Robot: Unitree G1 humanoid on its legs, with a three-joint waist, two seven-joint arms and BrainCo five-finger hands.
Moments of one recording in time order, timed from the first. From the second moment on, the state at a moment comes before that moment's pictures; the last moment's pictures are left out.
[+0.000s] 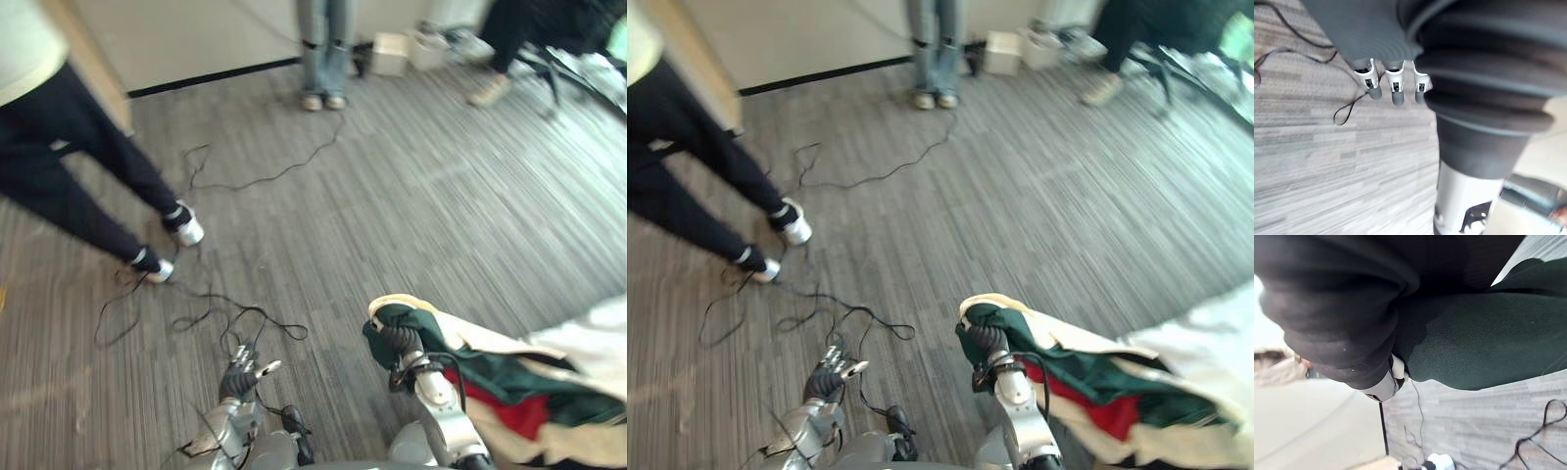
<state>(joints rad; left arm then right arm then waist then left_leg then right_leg) 0.26 0.11 -0.02 0.35 -0.39 -0.09 -0.02 0.18 -0.01 0.20 0.20 0.07 -0.10 -0.02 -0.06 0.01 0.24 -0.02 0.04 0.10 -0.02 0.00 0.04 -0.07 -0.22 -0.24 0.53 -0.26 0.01</state>
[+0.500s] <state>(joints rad) 0.41 -0.03 -0.03 0.14 -0.47 -0.13 0.00 0.30 -0.05 0.19 0.01 0.11 -0.13 -0.07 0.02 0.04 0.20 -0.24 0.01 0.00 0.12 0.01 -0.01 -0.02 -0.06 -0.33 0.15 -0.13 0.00</state>
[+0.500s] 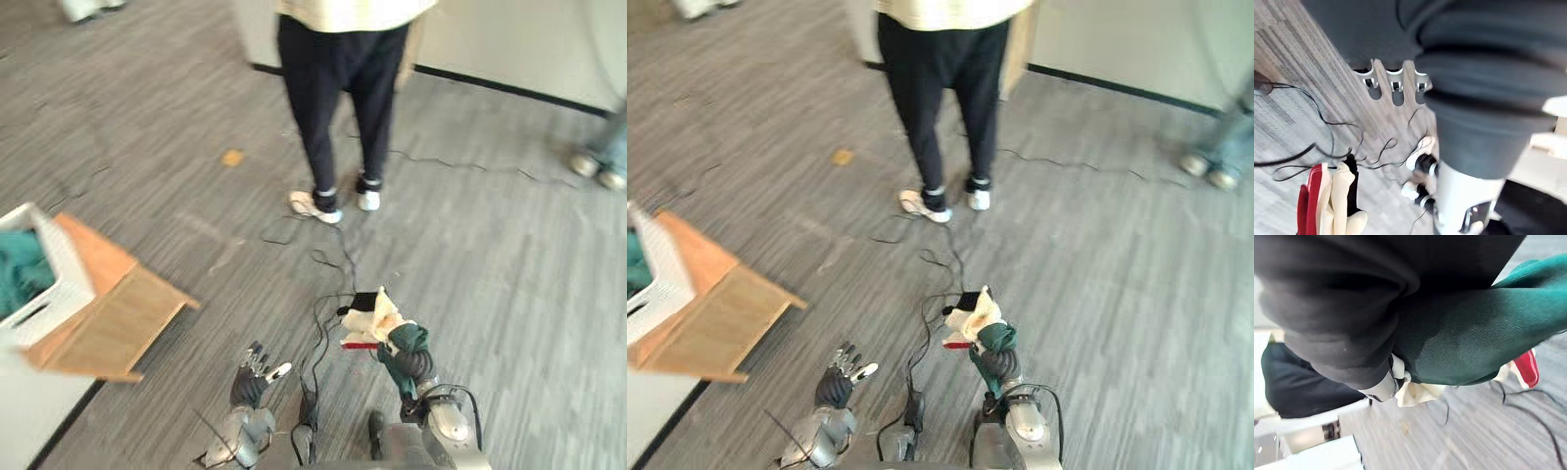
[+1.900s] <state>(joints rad) 0.06 0.07 0.04 0.99 -0.17 -0.06 0.12 0.06 0.01 -0.19 0.95 0.20 -0.05 -0.17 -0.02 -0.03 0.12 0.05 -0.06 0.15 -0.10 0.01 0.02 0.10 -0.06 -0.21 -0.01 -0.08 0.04</state>
